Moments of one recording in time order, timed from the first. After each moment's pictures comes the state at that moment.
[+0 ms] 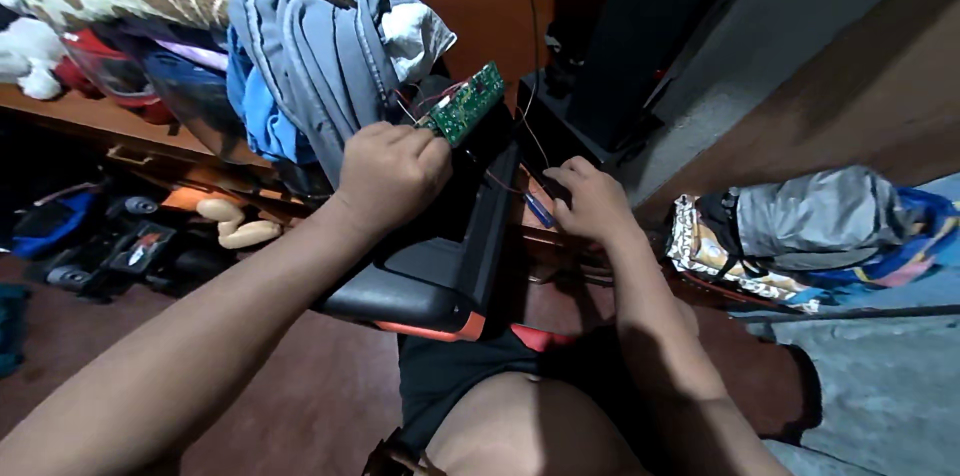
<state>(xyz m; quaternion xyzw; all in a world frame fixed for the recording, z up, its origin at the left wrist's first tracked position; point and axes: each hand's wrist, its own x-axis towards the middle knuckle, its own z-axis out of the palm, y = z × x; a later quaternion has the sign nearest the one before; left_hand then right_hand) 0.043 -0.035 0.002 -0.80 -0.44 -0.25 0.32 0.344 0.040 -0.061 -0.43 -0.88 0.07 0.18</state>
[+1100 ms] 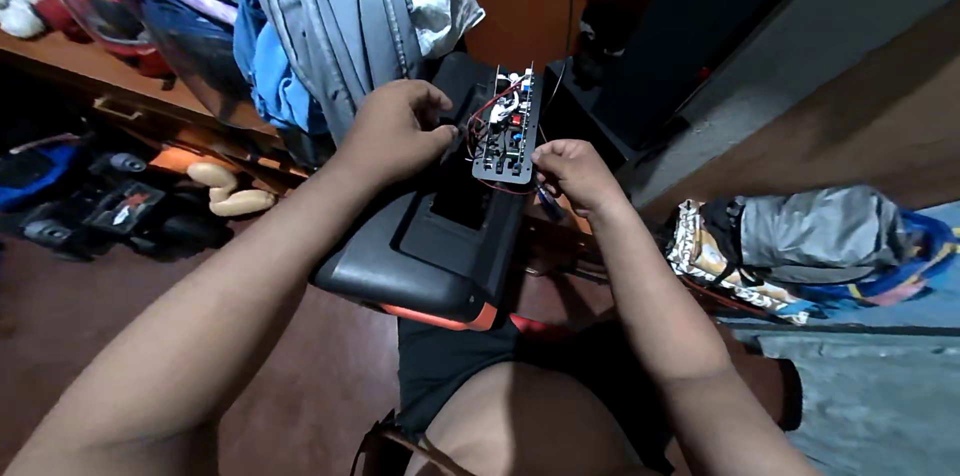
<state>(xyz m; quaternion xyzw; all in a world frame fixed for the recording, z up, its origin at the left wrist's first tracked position) 0.014 -0.024 0.013 -0.68 -0.64 -0.31 -0.15 0.278 0.053 -0.046 -0.43 -0.62 0.58 0.31</state>
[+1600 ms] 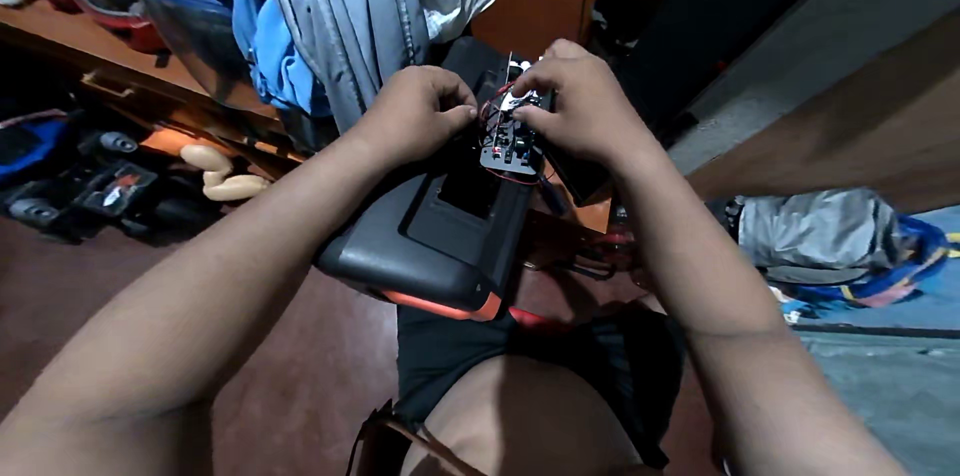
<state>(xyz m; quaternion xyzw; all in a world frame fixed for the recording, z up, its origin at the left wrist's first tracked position) 0.015 -0.013 0.012 -0.74 -0.59 -0.28 -0.14 0.249 0.063 0.041 -0.31 -0.92 0.11 0.20</state>
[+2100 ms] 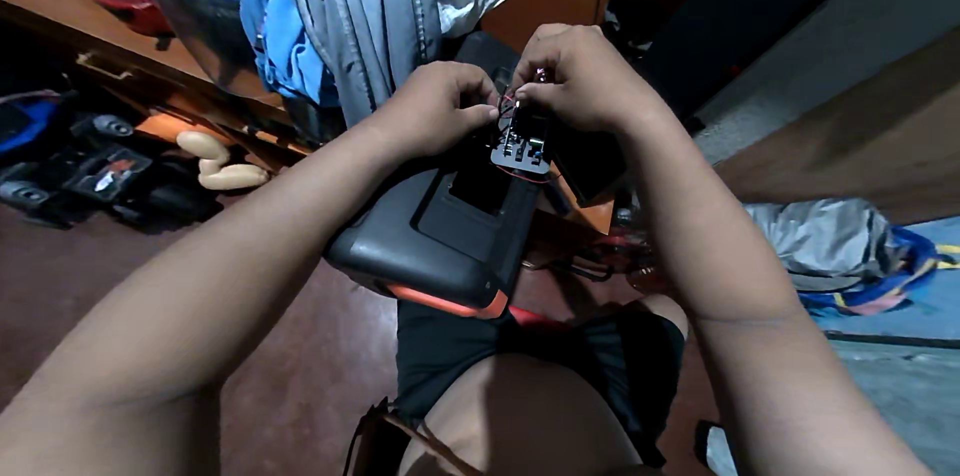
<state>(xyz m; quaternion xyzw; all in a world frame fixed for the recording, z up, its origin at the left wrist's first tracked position) 0.015 -0.009 0.012 -0.76 -0.55 -0.28 -0.18 0.228 0.084 0.059 -0.23 -0.96 0.12 0.13</state>
